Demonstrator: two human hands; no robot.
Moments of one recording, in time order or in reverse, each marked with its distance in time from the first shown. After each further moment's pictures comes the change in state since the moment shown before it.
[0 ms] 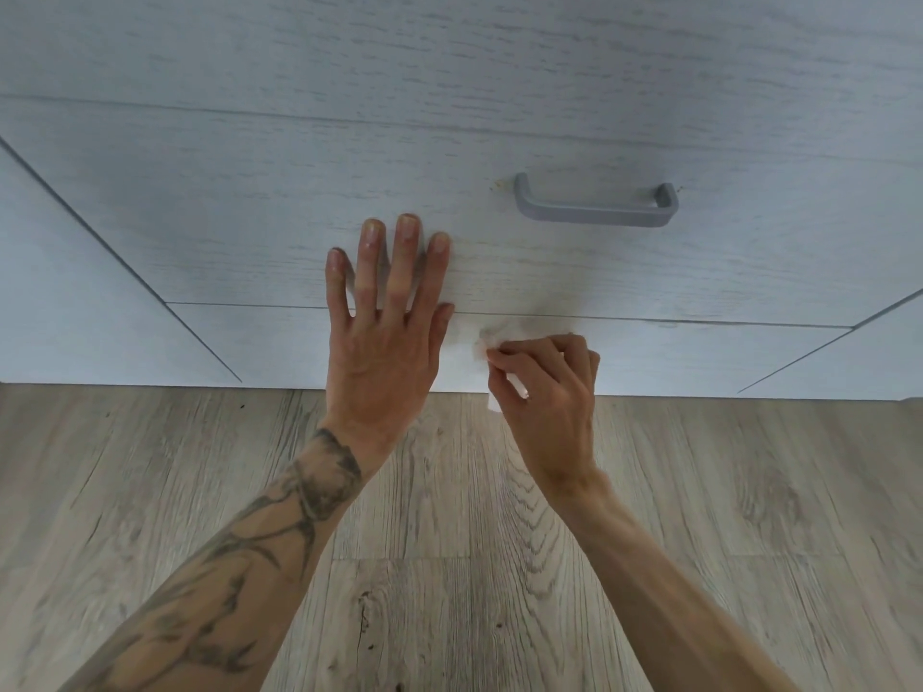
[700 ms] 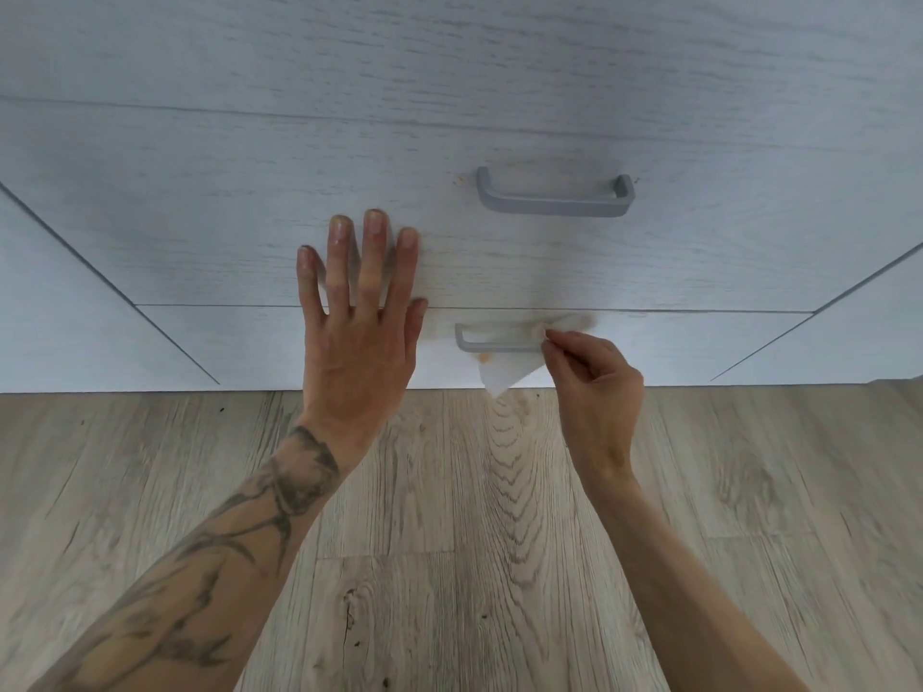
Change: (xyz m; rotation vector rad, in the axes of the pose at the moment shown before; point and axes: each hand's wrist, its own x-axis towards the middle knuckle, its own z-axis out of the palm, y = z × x) left_hand 0.001 0.002 -0.003 -0.030 -0.012 0.000; right_hand 0.013 0.017 -0.053 0.613 -0.008 0.850
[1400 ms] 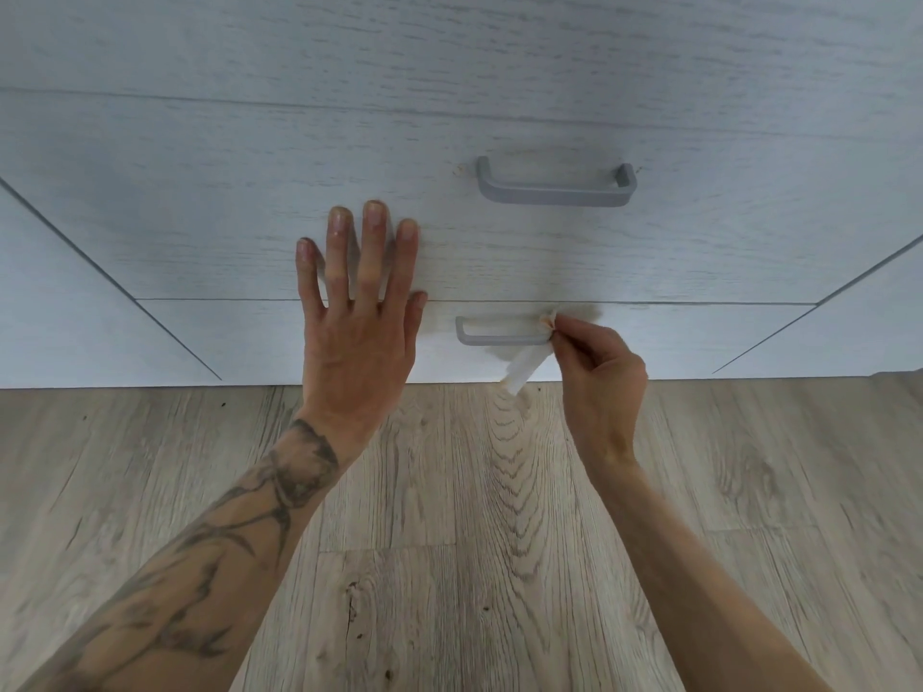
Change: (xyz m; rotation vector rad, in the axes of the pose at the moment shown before) left_hand 0.000 -0.001 0.001 0.001 0.013 0.004; right_hand 0.009 0.005 -0.001 -0.069 0.030 -0.037
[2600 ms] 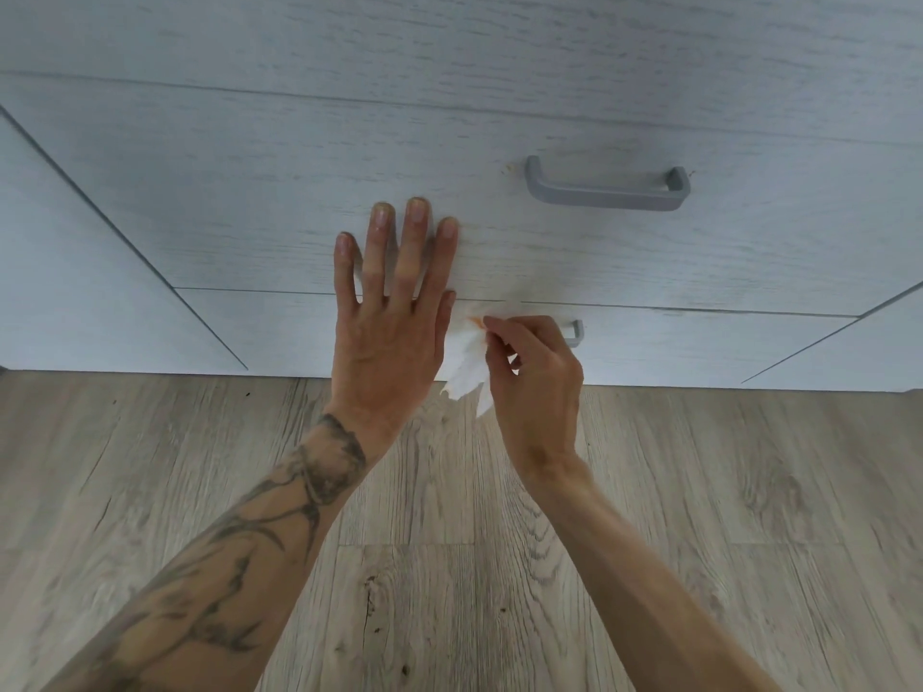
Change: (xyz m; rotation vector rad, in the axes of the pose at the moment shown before) left_hand -0.001 -0.002 -0.003 -0.017 0.014 0.002; right_hand -0.042 -0.022 0.069 -0.365 -0.121 -0.412
